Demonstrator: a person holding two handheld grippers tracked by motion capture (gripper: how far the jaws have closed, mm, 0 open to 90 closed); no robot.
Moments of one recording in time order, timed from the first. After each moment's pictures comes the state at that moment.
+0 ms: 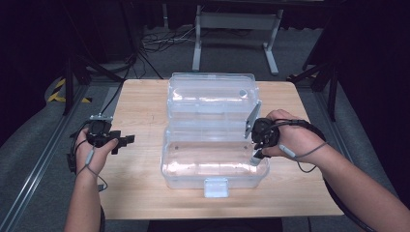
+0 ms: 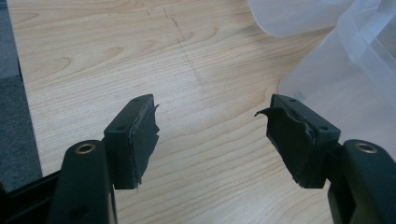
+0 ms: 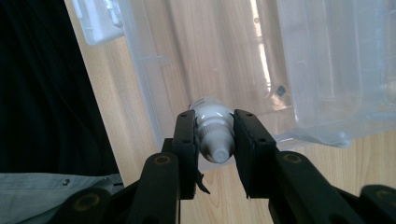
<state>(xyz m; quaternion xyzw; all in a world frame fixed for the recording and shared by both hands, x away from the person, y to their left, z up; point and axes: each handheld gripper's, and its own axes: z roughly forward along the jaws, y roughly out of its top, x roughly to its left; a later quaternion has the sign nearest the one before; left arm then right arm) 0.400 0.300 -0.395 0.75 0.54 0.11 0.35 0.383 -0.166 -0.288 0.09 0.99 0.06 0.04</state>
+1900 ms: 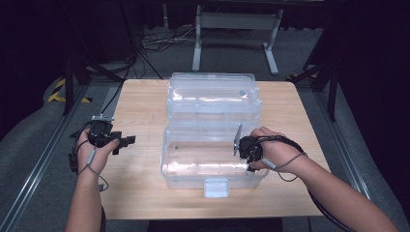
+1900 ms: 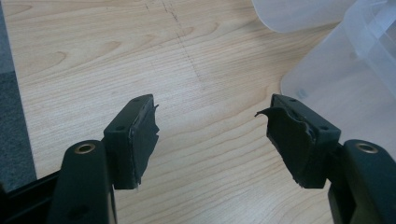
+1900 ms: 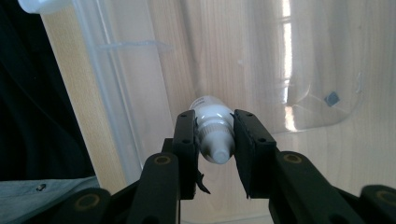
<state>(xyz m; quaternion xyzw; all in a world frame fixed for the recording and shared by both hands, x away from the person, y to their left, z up) 0.402 0.298 -0.400 0.76 0.55 0.10 0.35 0.392 -0.150 -0.369 0.06 1.00 0.01 0.00</state>
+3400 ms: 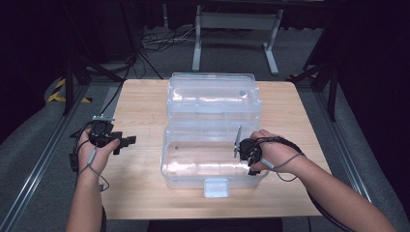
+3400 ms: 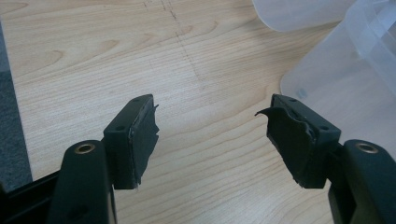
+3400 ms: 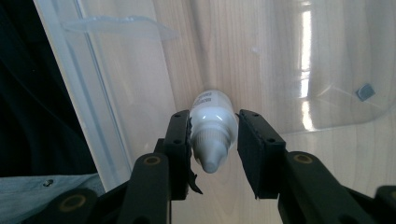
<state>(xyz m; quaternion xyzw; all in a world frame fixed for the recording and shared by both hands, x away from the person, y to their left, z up) 0.404 0.297 -0.402 0.76 0.54 0.10 0.35 0.396 -0.154 -0.385 0.07 1.00 0.01 -0.03</state>
